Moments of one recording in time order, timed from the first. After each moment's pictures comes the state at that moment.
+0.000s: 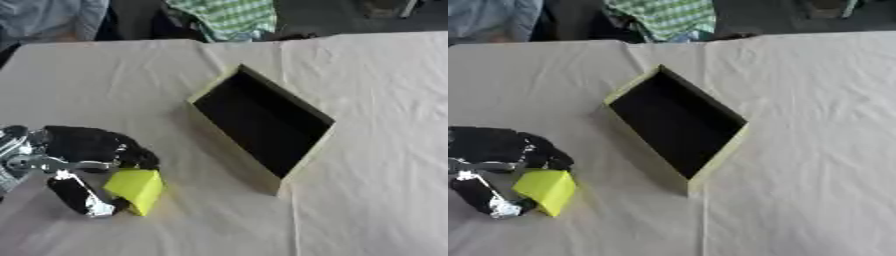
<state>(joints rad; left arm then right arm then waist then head) -0.55 0.93 -0.47 -1.65 -0.51 -0.50 -0.61 -0.47 -0.54 -0.01 -1.98 -0.10 -0.06 -0.48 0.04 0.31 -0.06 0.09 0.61</state>
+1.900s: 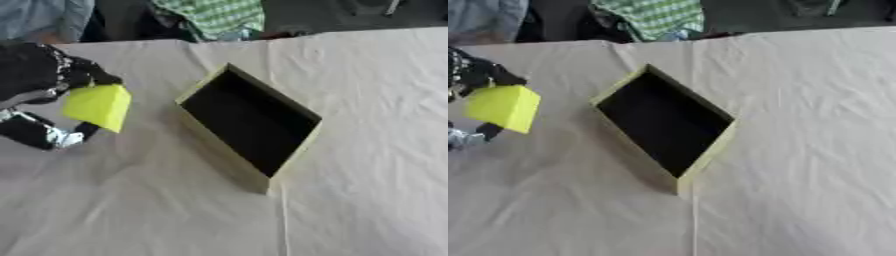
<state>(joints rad) -0.77 0.80 -0.17 -1.59 -0.75 -0.51 -0.35 -0.48 -0.55 -0.02 -1.98 -0.09 -0.07 -0.50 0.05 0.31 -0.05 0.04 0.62</state>
